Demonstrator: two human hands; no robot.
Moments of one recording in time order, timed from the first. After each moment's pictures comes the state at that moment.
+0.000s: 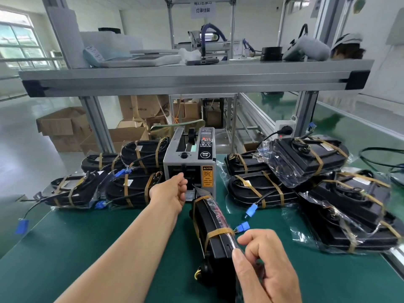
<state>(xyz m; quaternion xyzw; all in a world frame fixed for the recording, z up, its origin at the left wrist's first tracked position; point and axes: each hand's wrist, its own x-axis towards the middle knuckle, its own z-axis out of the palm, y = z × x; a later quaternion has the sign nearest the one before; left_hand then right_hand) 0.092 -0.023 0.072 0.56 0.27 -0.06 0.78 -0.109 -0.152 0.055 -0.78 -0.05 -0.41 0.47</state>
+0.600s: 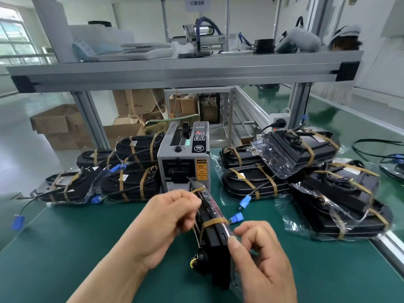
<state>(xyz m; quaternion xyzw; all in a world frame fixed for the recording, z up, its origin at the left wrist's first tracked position) -0.035 -0.006 0.107 0.67 -0.08 -0.15 0.72 -0.113 -0.157 0.045 -0.72 0.00 -0.34 0.61</state>
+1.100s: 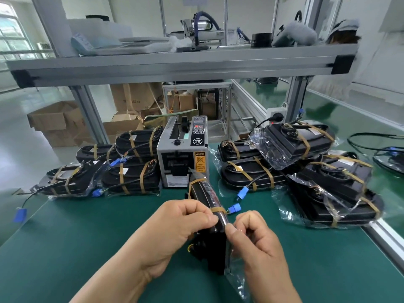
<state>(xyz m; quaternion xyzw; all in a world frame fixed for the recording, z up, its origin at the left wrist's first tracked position) -0.067 -0.017 0.109 0.74 -0.10 -0.20 0.63 -0.115 -0.166 0.046 -0.68 0.01 -0.18 0.71</state>
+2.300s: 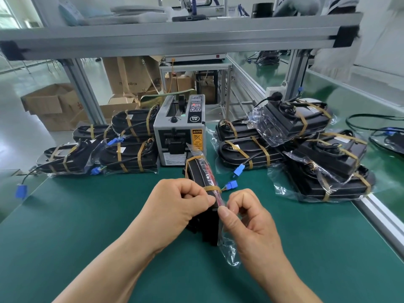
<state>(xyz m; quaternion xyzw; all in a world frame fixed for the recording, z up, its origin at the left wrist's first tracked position) -0.075 -0.015 0.086 0.80 -0.11 -0.08 0.58 -0.125 -0.169 0.033 -0.69 -0.06 -0.18 0.70</state>
